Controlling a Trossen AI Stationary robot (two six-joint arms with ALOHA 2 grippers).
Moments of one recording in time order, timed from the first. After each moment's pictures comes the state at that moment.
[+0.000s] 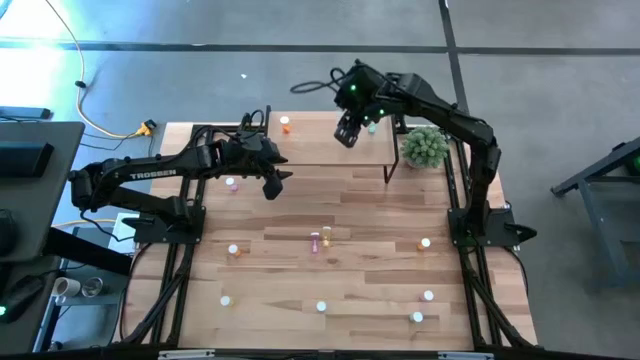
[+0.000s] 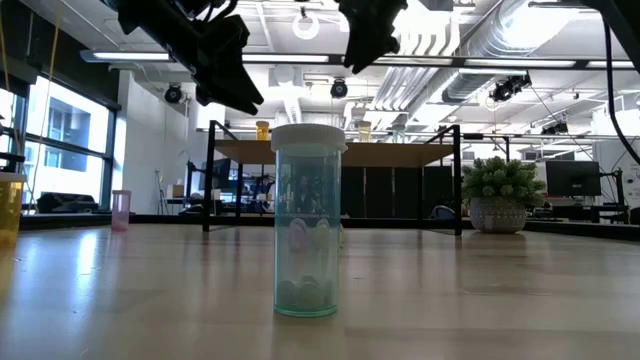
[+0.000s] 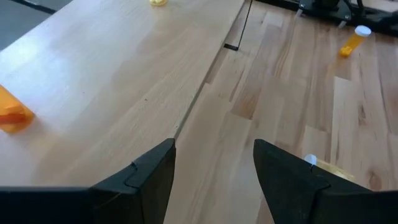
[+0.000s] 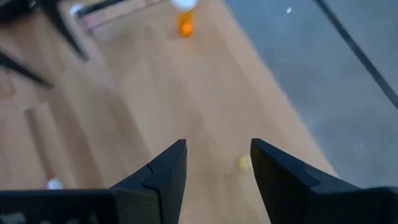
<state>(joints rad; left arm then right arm) 0.46 1.17 0.83 -0.30 0.00 -0.08 -0.42 1.89 2.21 -1.24 0.08 0.00</state>
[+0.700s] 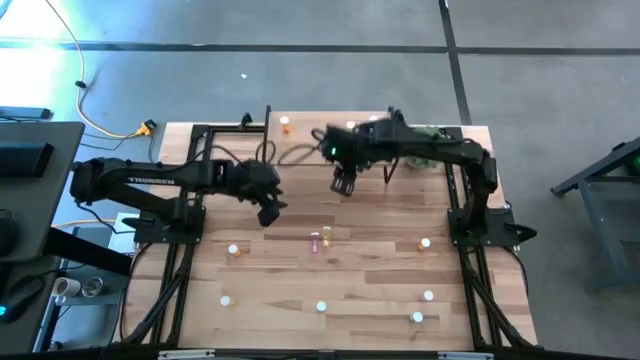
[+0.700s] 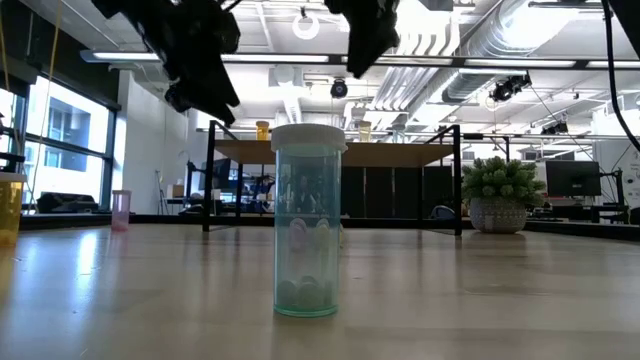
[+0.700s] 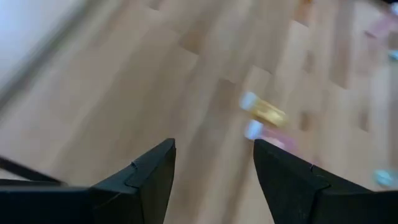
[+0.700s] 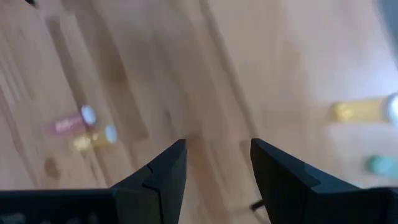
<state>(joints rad) 0.21 1.17 0.83 -0.49 -0.02 -0.34 -0.13 1.89 2.05 -1.33 0.21 0.14</state>
